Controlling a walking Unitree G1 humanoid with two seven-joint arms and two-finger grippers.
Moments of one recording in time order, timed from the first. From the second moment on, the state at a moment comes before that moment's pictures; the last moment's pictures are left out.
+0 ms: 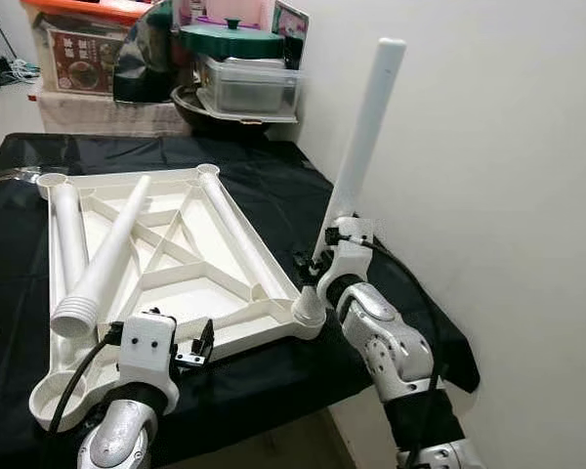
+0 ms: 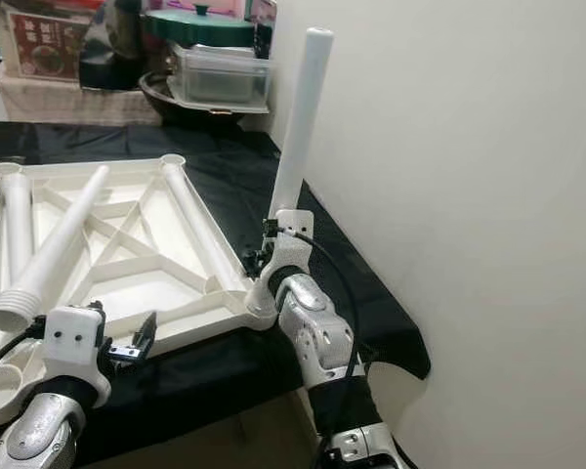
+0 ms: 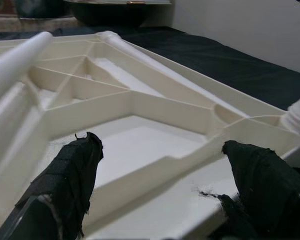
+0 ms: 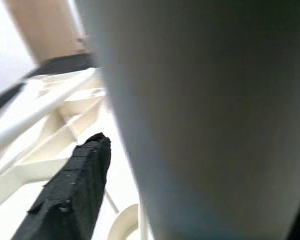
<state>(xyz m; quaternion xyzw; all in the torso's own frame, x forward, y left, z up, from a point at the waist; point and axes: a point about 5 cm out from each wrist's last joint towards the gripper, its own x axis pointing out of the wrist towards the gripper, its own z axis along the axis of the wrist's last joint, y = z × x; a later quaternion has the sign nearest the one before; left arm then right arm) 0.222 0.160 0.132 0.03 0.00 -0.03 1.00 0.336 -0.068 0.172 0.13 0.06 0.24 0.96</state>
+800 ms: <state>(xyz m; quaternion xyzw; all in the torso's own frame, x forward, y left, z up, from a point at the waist) 0.224 0.162 0.135 0.03 -0.01 -0.02 1.00 0.349 -0.065 0.167 0.10 0.07 0.19 0.97</state>
